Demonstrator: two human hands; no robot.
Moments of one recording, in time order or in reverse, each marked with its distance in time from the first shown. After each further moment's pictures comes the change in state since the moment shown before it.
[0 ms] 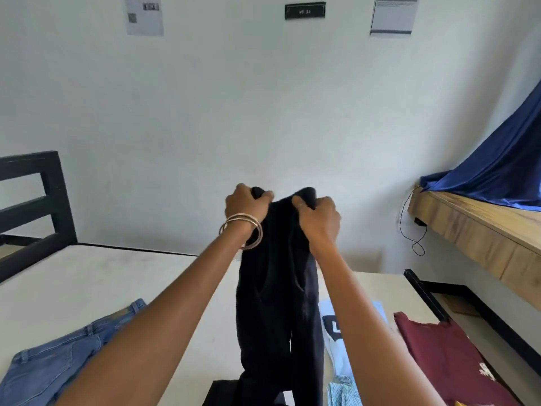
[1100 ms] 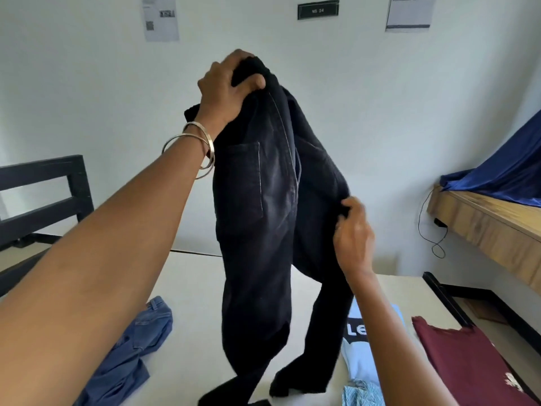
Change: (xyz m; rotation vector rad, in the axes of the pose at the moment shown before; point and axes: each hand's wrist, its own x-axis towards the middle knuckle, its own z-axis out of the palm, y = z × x) left_hand 0.099 0.110 -0.117 0.060 0.201 0.836; right_hand 0.012 0.063 -0.021 -0.225 0.239 -0.587
